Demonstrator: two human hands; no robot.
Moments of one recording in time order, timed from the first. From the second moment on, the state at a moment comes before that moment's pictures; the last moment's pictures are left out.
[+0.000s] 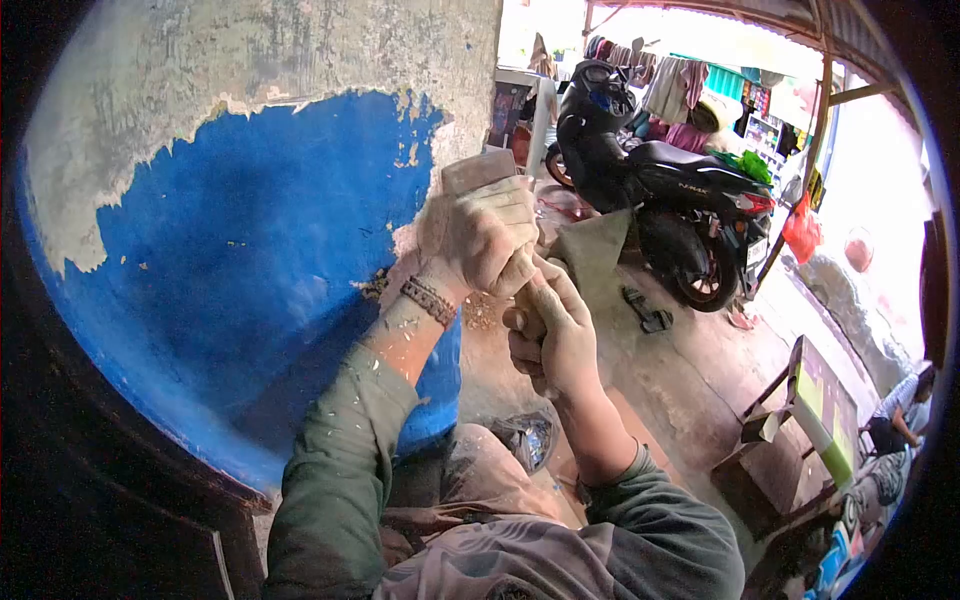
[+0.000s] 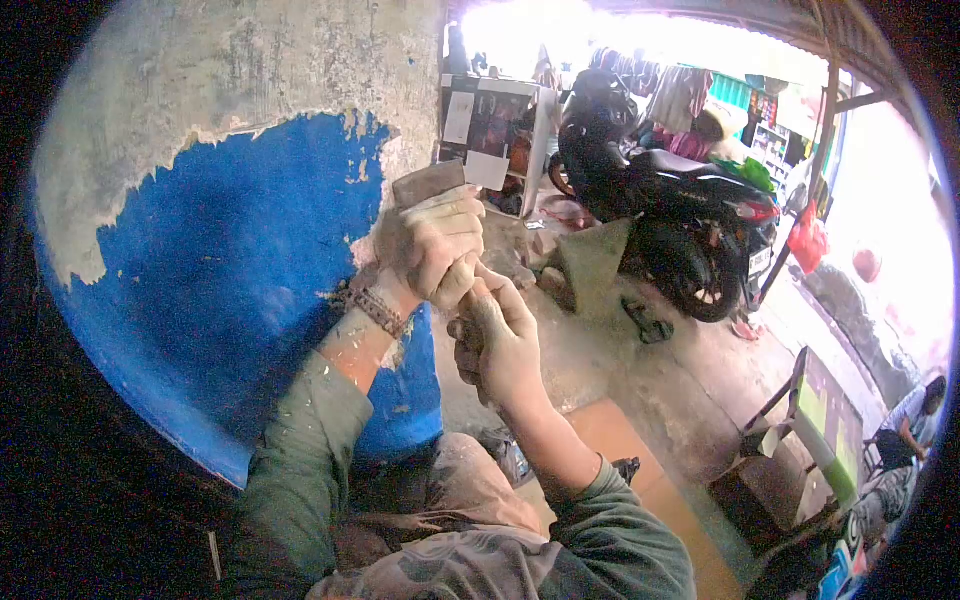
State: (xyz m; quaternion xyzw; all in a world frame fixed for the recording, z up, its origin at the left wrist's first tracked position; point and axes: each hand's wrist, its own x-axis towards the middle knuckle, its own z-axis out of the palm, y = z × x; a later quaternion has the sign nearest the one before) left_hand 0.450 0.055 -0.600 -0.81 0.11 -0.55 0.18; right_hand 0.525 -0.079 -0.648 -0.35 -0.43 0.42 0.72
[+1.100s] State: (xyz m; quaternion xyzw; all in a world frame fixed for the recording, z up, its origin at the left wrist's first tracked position) left_hand 0.450 0.060 -0.570 -0.77 0.13 -0.58 0.23; right_hand 0.527 -0.074 -0.626 -0.35 -0.45 0.39 0.73
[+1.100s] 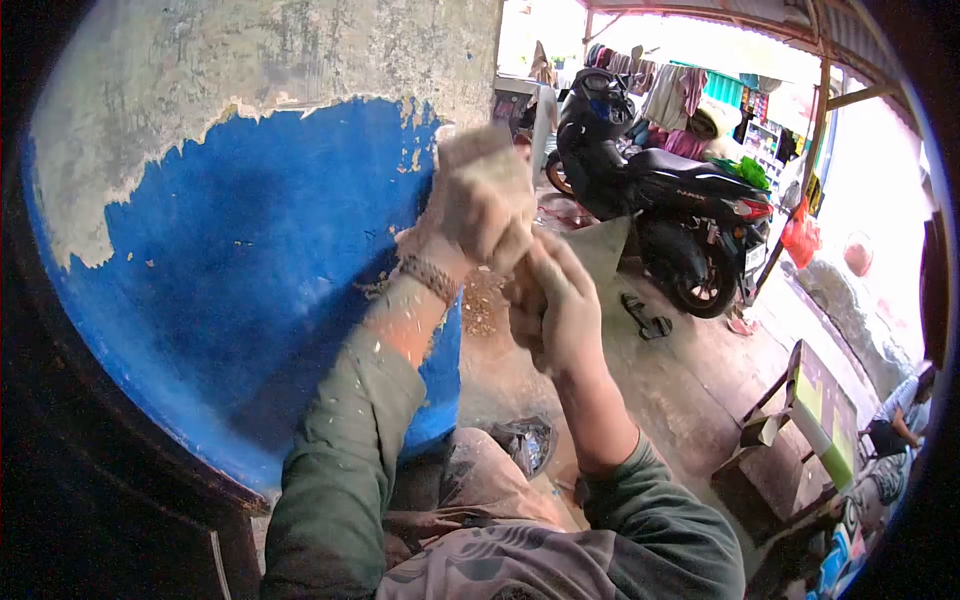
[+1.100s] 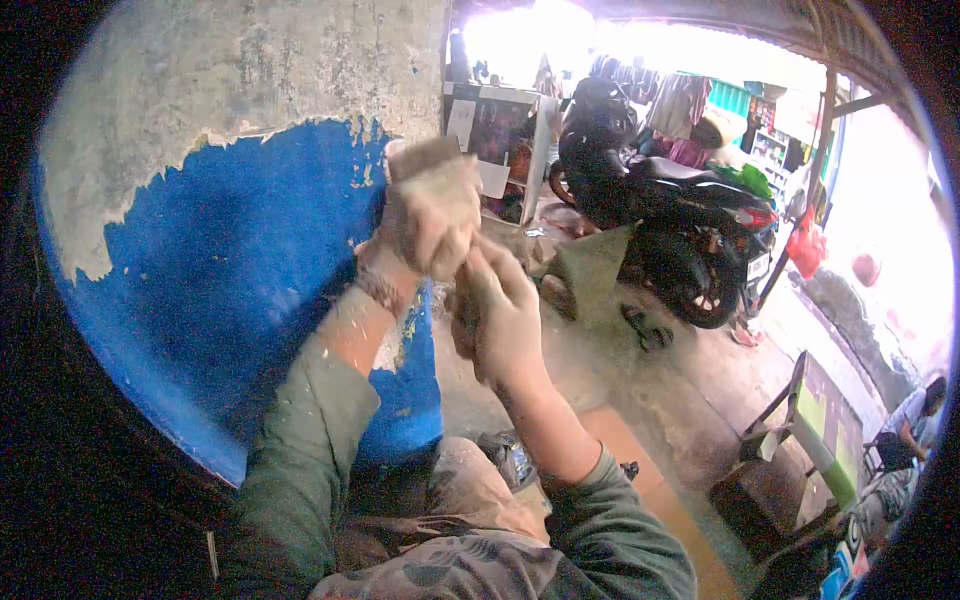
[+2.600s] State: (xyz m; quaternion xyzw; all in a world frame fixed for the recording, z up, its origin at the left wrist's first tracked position) left_hand 0.437 0.052 -0.580 -0.78 0.17 -0.60 0.08; right_hand 0.503 -0.101 -0.623 -0.31 -0.44 0.44 0.72
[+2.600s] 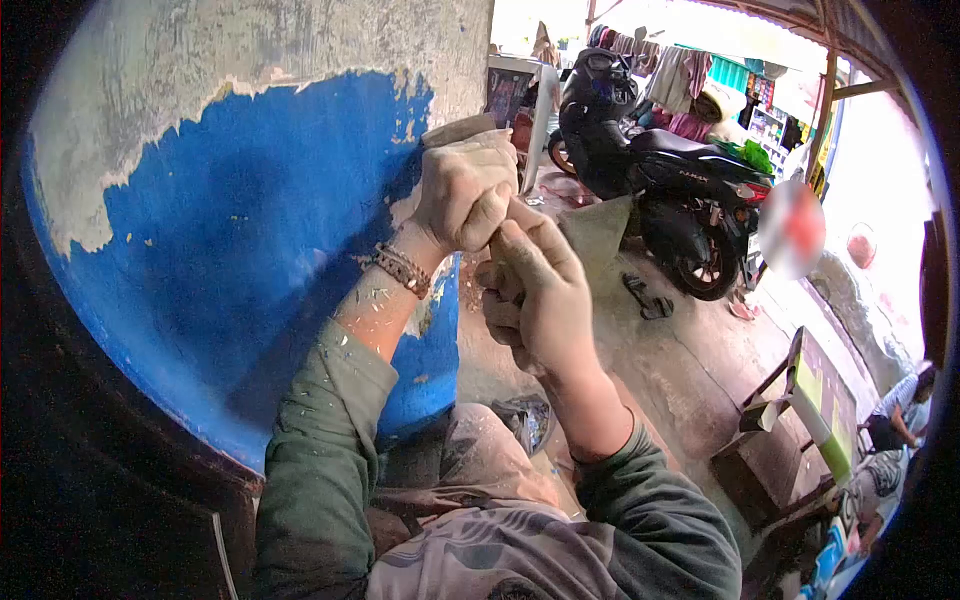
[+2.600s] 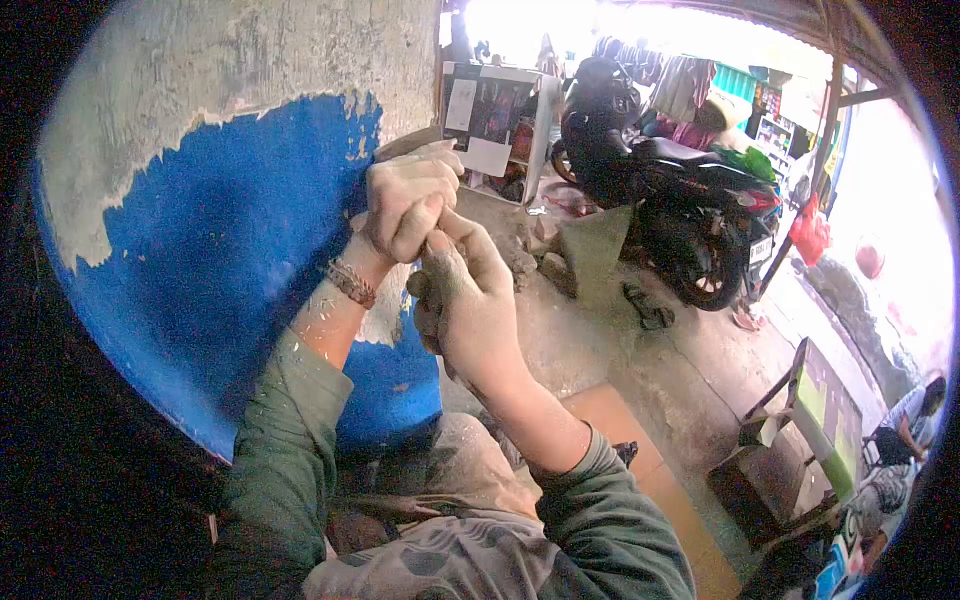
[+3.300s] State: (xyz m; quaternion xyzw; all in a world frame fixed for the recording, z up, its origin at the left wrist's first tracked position) left_hand 0.396 0.029 -0.672 -0.87 0.00 -0.43 0.22; right_hand 0.522 -0.081 -0.732 -0.19 -0.39 0.65 0.62
